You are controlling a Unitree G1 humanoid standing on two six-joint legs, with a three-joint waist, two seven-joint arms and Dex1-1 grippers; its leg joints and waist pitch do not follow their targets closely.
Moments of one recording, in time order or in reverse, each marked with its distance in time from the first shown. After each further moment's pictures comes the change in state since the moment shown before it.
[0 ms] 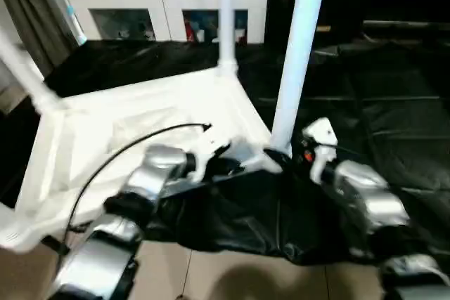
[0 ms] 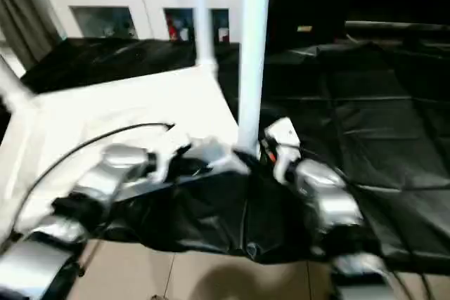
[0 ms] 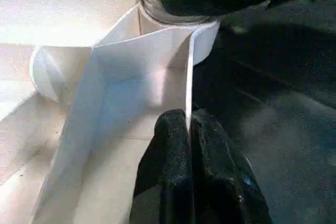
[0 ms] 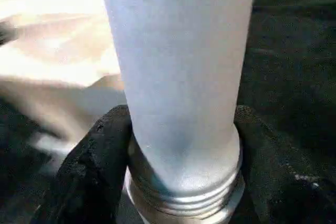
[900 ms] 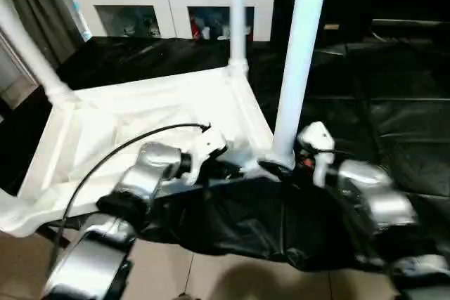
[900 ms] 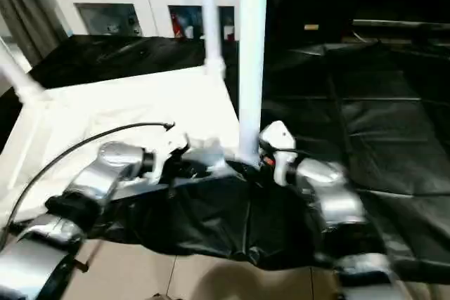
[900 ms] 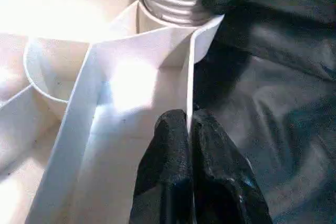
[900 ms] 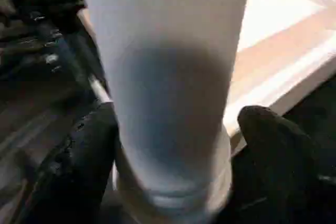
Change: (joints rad) left arm 0.082 0.154 -0.027 -0.130 -0.053 -0.025 -0.380; right arm 0.058 -0.218 0.095 -0.142 0.056 0.005 0.566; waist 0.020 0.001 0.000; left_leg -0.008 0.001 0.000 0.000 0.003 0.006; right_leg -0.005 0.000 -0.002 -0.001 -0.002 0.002
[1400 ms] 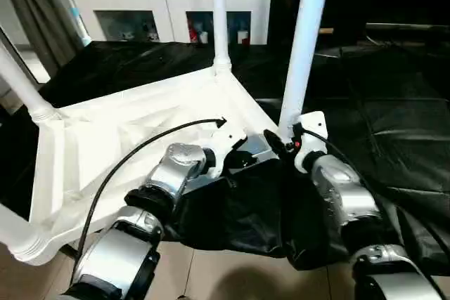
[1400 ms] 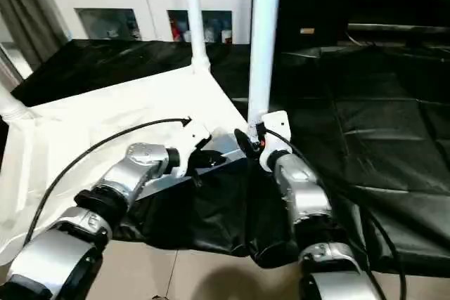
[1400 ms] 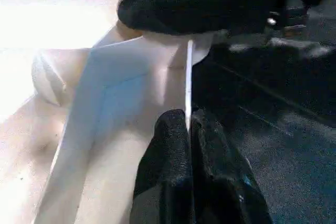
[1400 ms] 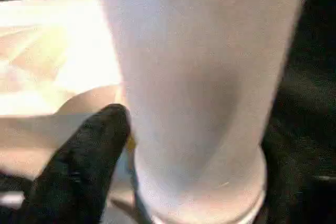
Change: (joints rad) left arm -0.106 -0.183 0.030 0.169 0.060 0.015 0.372; right arm -0.079 0.254 -0.108 0.171 -0.092 -0.020 -0.602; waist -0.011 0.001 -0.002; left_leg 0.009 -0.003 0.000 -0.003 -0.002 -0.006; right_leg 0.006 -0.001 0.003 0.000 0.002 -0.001
